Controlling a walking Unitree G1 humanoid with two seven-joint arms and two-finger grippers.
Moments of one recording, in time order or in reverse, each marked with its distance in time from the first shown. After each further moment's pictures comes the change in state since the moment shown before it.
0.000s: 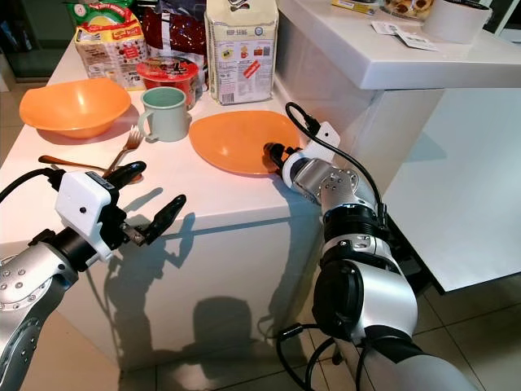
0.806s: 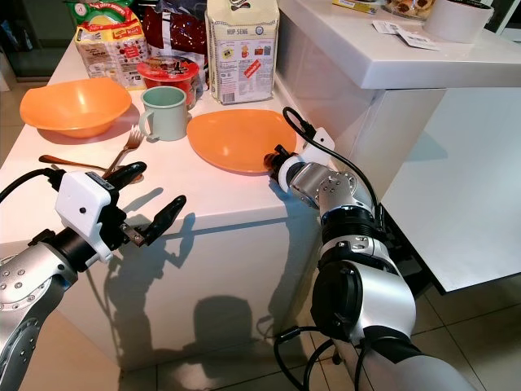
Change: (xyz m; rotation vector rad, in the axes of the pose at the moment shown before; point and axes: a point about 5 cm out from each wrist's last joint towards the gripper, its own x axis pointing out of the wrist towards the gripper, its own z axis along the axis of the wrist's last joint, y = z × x) left arm 0.000 0.000 0.000 -0.001 0.002 -0.006; right arm 0.002 -0.001 -0.008 0.042 0.043 0.005
